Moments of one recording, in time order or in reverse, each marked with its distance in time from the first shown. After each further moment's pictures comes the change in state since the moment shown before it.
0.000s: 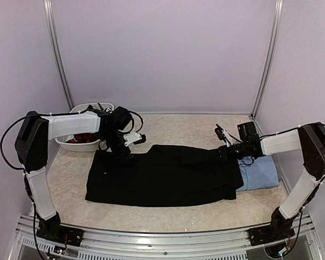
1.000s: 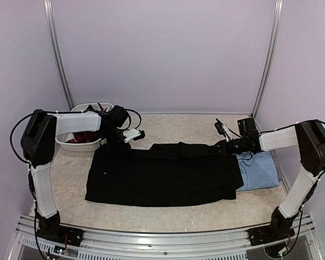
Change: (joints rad) left arm 0.080 0.096 0.042 0.119 0.093 0.075; right arm -0.023 0.060 0.073 0.031 -0.027 -0.019
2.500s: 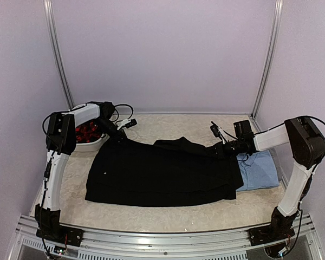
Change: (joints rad) left arm 0.273 0.521 0.697 -0.413 0.579 0.351; right arm 0.000 0.115 0.037 0.060 -0.074 -0.079
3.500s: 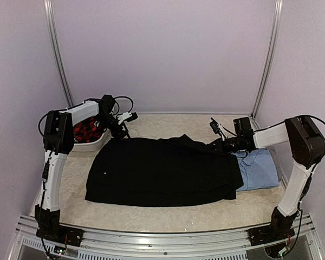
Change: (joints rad) left arm -0.015 -0.069 -0.034 0.170 -0.118 -0.066; right arm -0.002 0.012 0.048 -0.003 -0.023 -0.001
